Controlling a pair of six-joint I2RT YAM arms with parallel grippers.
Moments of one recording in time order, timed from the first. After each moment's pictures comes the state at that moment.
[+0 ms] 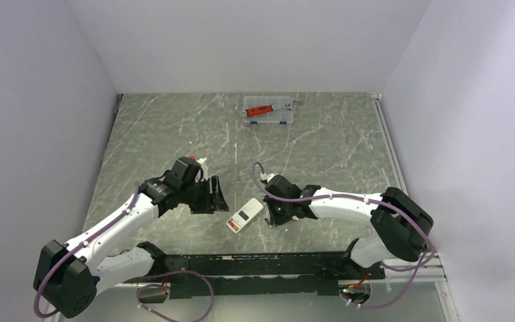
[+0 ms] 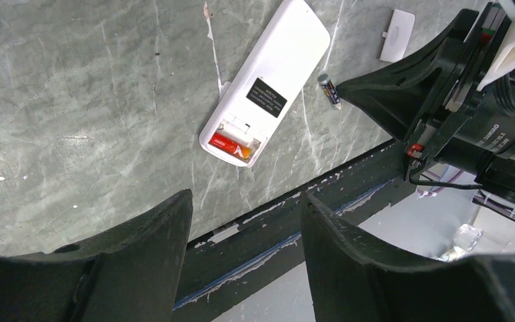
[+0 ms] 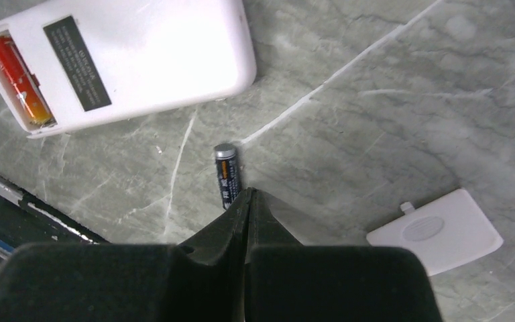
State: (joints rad) left arm -0.58 1.03 0.71 -0.61 0.29 -0.67; right arm 0.92 1.45 0.69 -0.31 -0.03 0.48
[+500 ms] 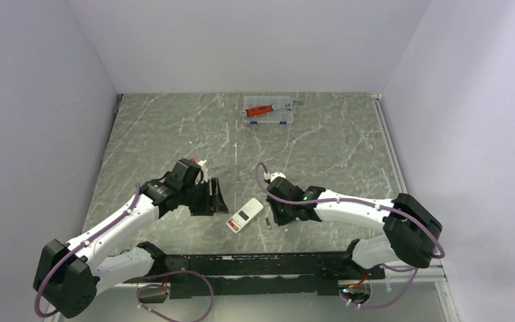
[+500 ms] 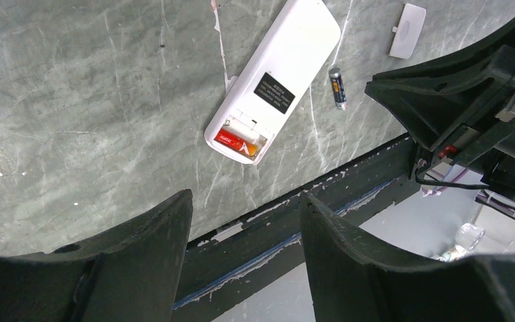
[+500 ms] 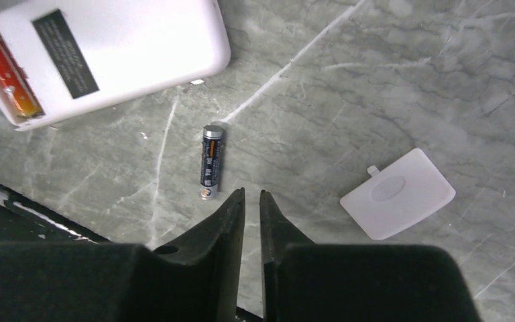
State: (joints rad) left arm -0.58 1.03 0.68 -0.60 0.30 -0.68; right arm 0.96 1.38 0.69 -0.40 0.08 0.50
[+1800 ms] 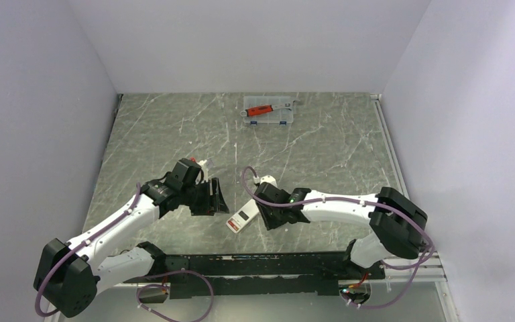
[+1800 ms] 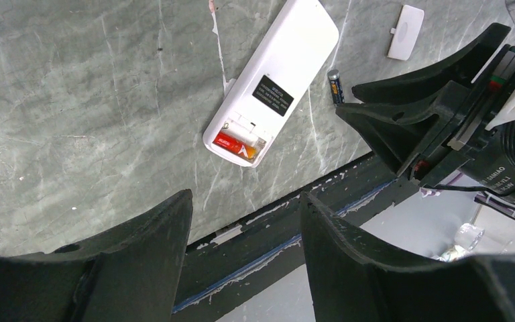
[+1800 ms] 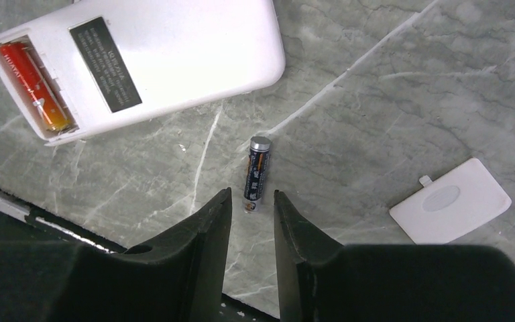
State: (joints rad) left arm -0.58 1.03 0.68 -0.59 0.30 -0.68; right arm 1.06 1.47 0.78 -0.42 0.13 0.59
